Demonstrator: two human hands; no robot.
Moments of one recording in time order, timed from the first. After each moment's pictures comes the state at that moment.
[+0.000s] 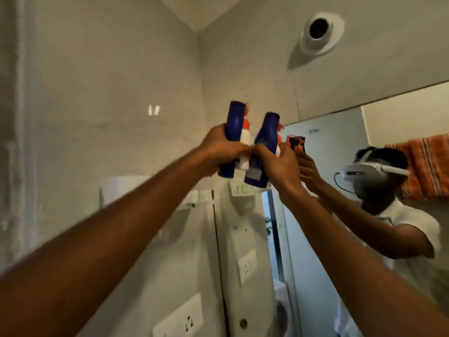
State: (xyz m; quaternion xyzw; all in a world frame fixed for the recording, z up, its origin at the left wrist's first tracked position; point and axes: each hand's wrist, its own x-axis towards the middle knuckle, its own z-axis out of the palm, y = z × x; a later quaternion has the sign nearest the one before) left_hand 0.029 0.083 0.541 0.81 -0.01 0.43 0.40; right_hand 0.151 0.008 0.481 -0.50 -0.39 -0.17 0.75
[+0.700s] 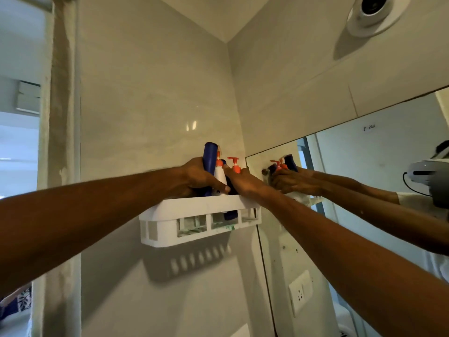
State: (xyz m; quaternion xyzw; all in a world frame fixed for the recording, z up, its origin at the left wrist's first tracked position) left_hand -0.002 0.212 0.559 0.85 0.22 0.35 0.33; right_hand 0.142 0.173 0.520 -0.72 -0.49 -0.03 0.50
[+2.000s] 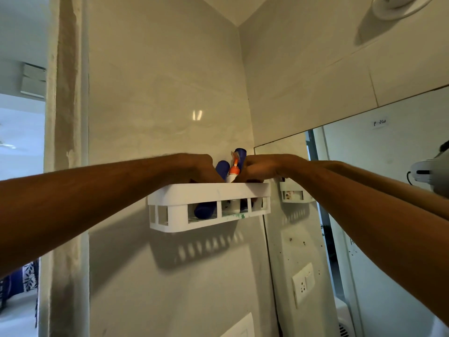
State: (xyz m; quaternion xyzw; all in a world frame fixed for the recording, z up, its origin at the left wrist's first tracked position) left_hand -0.015 0.218 0.564 0.91 0.36 0.19 0.01; right_hand 0.132 0.131 0.549 -0.71 -0.66 -0.02 0.25
